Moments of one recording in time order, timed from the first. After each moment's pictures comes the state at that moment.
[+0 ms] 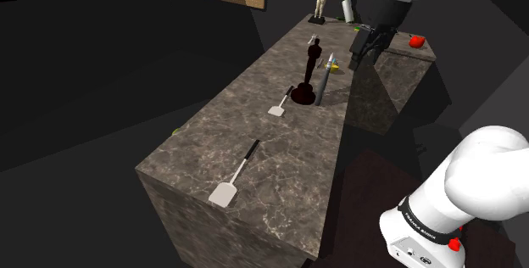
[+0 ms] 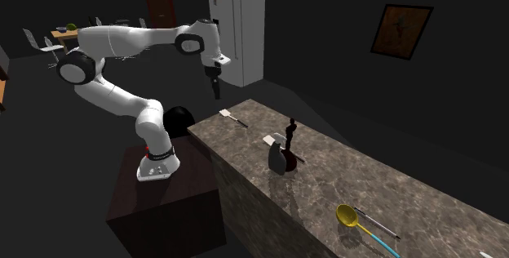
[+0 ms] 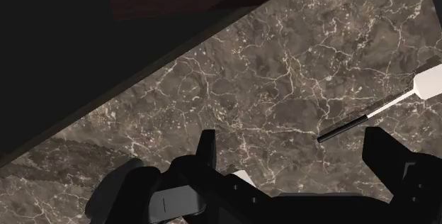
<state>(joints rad) -0.02 -0.76 -0.05 -2.40 0.03 1.67 0.00</state>
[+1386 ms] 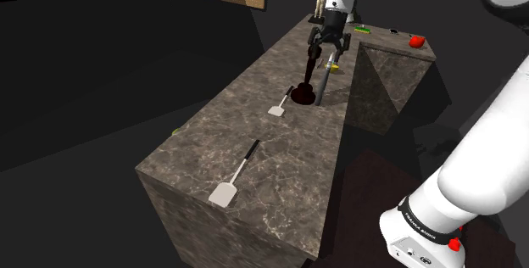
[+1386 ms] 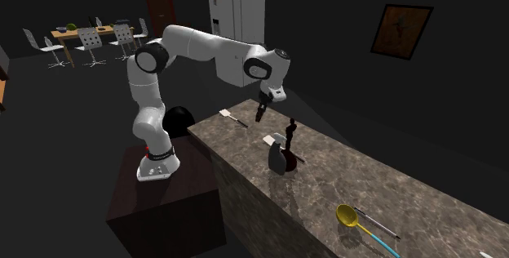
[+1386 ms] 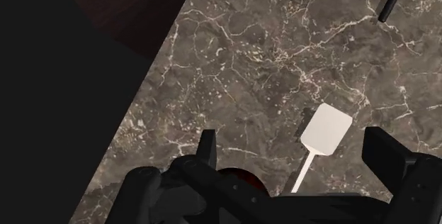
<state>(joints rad) -0.16 0.12 -0.21 -1.76 0.20 1.62 0.20</state>
